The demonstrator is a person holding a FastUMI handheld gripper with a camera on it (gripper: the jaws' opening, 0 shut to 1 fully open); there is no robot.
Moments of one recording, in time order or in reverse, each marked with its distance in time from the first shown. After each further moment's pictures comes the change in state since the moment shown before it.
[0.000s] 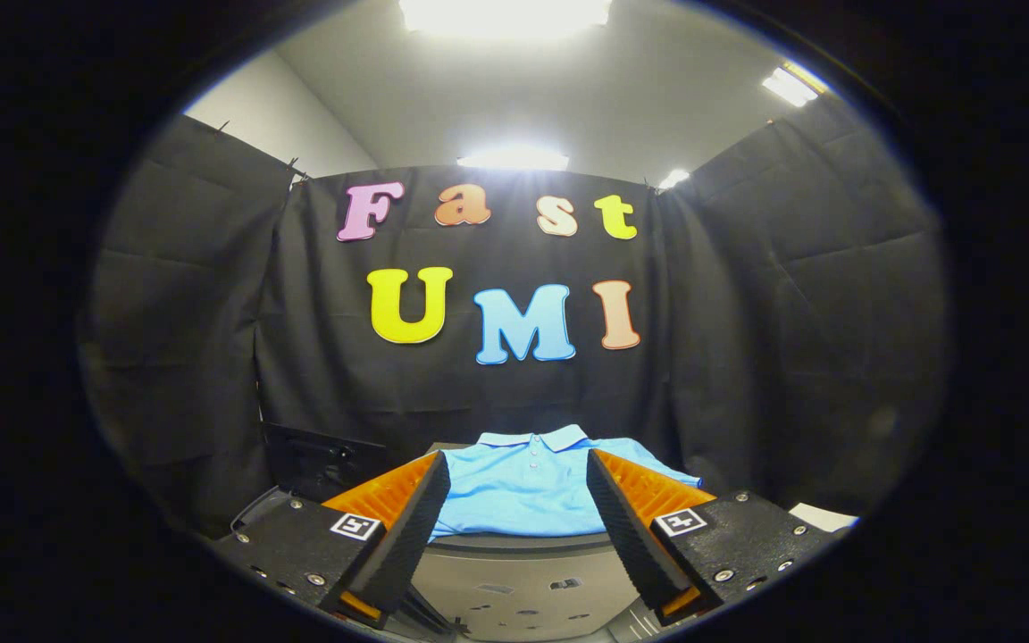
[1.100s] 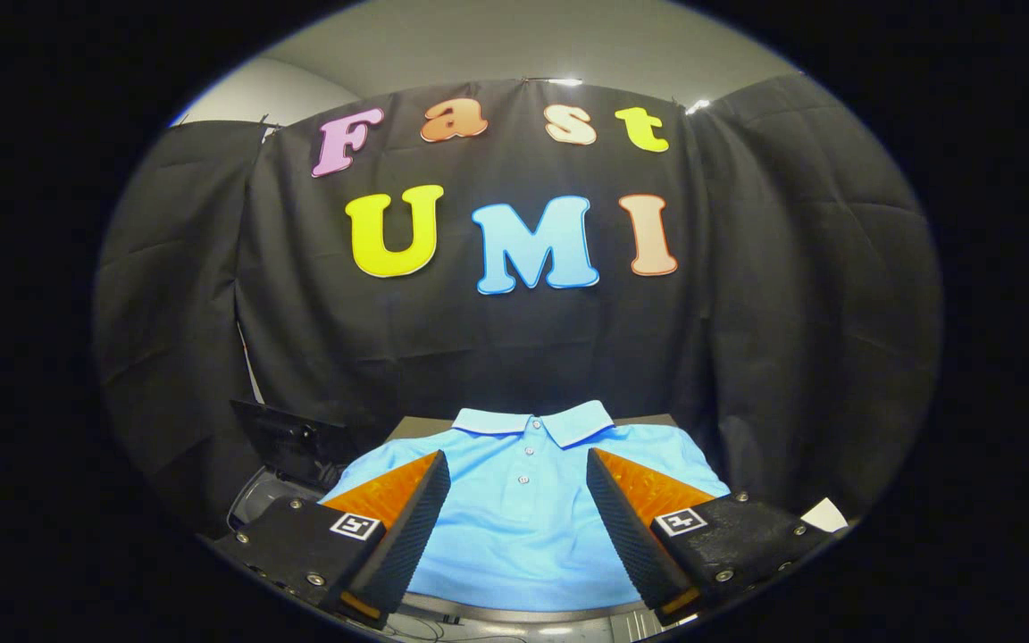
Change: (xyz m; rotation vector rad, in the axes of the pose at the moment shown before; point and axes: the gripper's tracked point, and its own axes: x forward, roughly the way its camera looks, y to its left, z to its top) arm 0.165 -0.026 -0.047 0.028 0.314 0.082
